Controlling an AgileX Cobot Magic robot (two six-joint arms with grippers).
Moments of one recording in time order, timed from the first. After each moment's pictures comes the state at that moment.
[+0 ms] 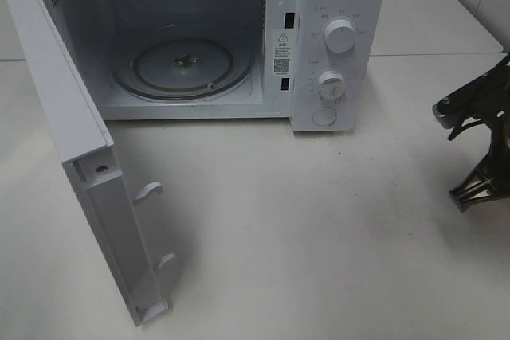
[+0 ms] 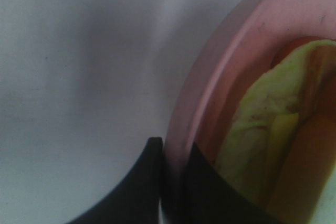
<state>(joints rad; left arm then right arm) -0.01 0.00 -0.50 -0.08 1.04 0.09 0.32 1.61 -0.70 -0.85 0.71 0.67</state>
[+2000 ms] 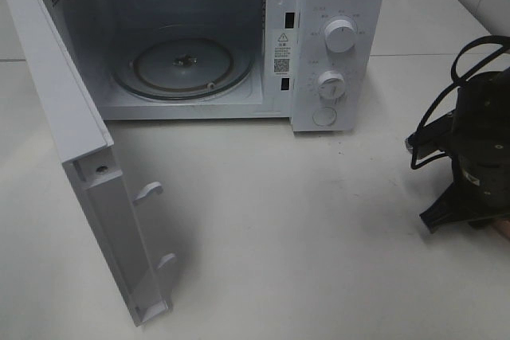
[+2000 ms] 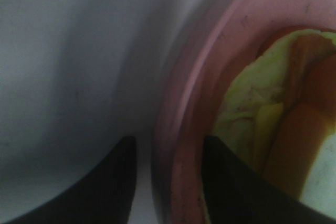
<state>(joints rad) -0.01 0.00 -0.50 -0.08 1.04 0.09 0.32 1.86 -0.74 -0.92 0.63 0.83</state>
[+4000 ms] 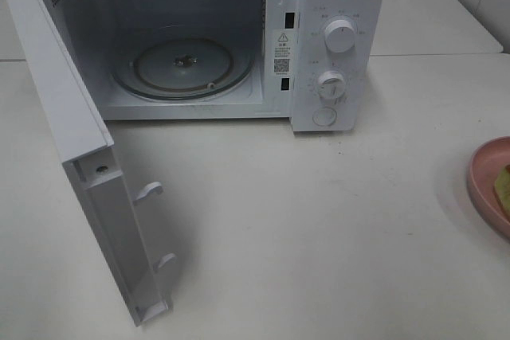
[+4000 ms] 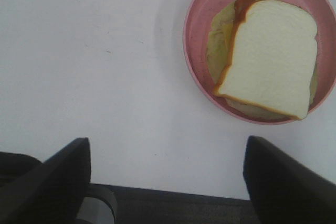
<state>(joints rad) -0.01 0.00 -0.50 -0.08 1.04 0.09 0.32 0.80 -0.75 -0.22 1.08 0.22</state>
